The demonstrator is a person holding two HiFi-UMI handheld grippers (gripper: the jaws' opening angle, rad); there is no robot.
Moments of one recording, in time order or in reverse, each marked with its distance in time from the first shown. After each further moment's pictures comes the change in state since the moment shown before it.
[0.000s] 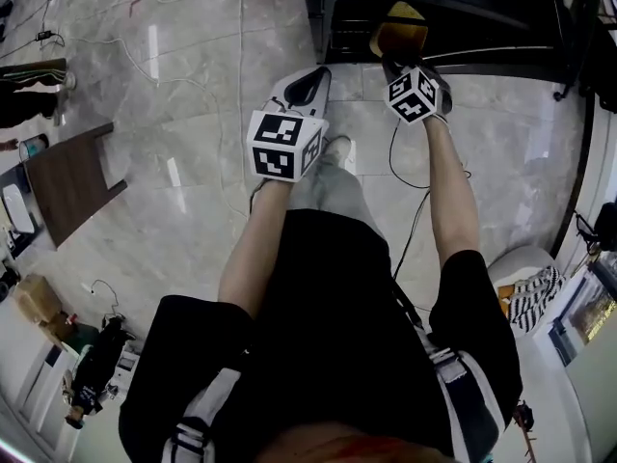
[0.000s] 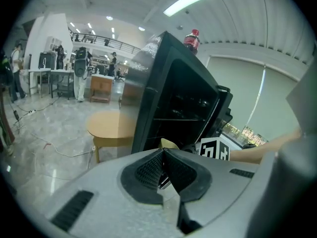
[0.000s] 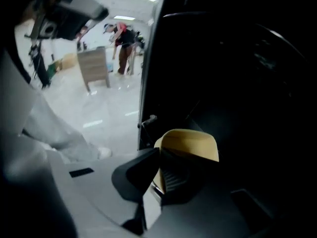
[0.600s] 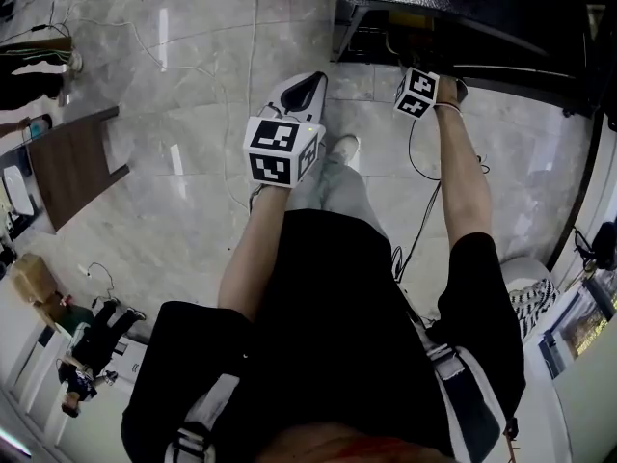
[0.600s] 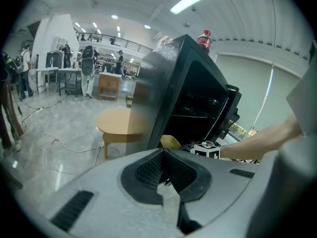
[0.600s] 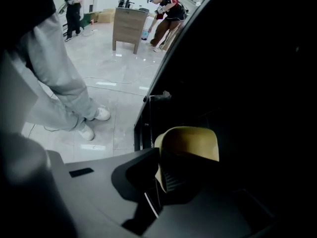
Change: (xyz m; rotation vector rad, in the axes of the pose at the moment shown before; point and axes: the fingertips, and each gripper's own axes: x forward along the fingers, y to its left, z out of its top) left arm -0.013 0.038 -0.010 -0.037 0.025 0.068; right arm 0.062 -0.005 -0.029 -0.498 0.191 0.026
